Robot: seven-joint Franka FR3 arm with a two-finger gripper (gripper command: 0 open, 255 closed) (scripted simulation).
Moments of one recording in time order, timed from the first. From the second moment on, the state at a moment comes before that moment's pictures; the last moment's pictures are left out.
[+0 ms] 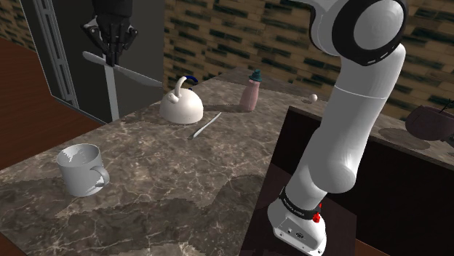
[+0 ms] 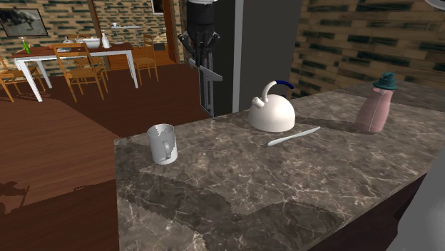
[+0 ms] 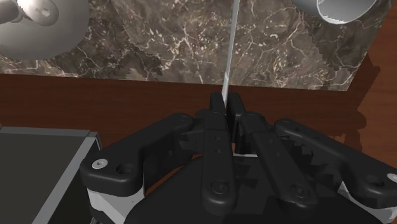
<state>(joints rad) 0.21 0.14 0.33 -1.50 -0.08 1.78 0.31</state>
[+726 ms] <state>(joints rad) 0.21 0.17 0.33 -1.32 -0.08 1.63 0.31</state>
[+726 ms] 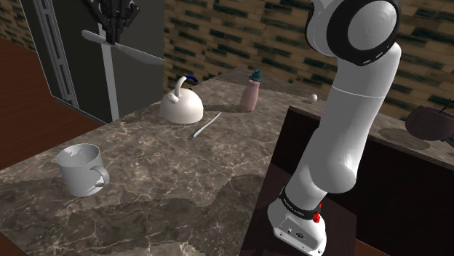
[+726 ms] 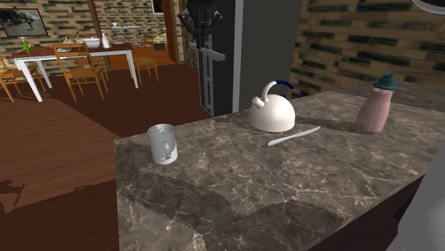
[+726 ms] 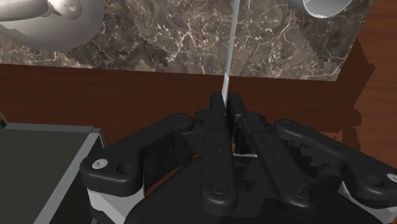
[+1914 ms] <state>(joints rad) 0.03 -0.31 0.10 -1.86 0.06 1.70 -0.10</state>
